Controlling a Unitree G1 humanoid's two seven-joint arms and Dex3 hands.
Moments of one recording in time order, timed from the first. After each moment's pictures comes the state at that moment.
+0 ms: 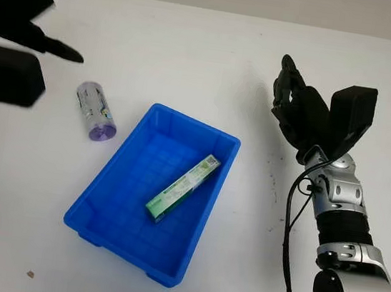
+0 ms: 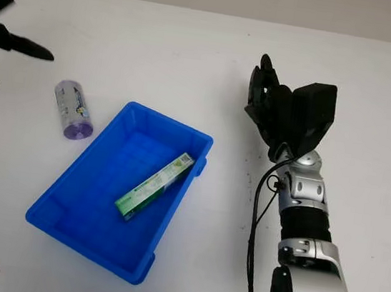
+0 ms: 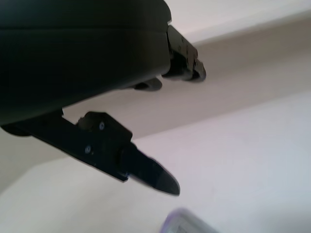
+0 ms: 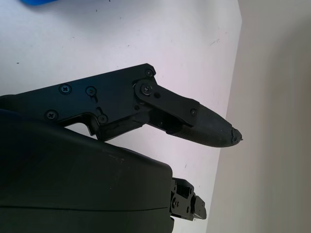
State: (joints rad) left arm -0.92 1.04 -0.26 0.61 0.89 -0.68 -0.10; right arm -0.74 -0.28 -0.14 0.61 0.16 0.13 0.26
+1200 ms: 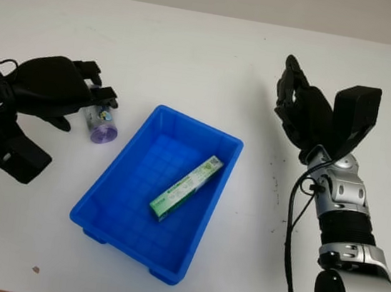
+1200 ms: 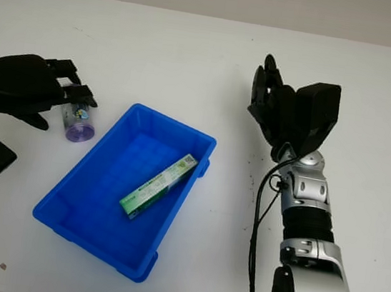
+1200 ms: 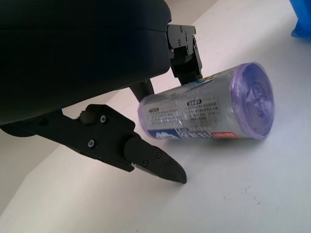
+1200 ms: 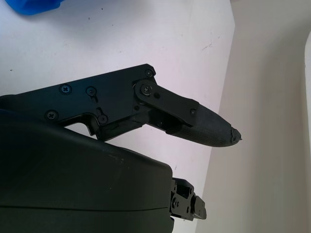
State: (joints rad) left arm -1.00 0.99 -0.64 0.92 1.27 -0.79 0.37; right arm -0.74 -0.29 -0.15 0.59 0.15 0.14 0.26
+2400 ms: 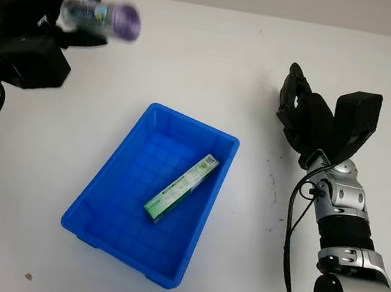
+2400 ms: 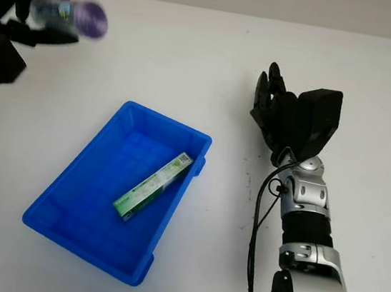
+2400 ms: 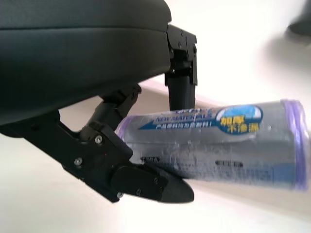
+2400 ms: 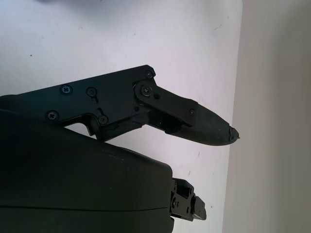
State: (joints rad) left arm -0.92 0.84 -0.11 0.51 0.25 -0.44 -0.06; right arm -0.71 -0.27 -0.17 0.59 0.17 0.17 0.23
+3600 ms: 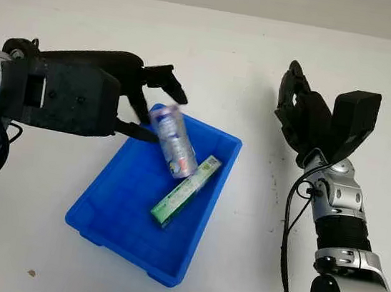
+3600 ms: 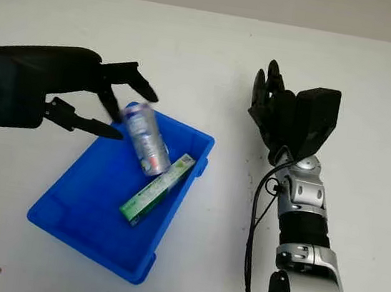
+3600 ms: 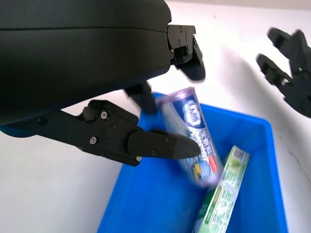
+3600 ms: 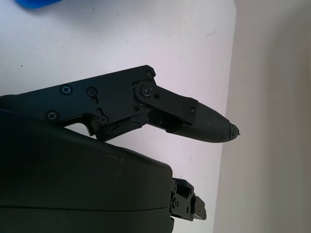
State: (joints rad) left arm -0.70 0.94 -0.20 -0.39 0.14 0.46 -0.91; right arm -0.71 -0.26 -0.17 0.55 0.17 0.18 0.22
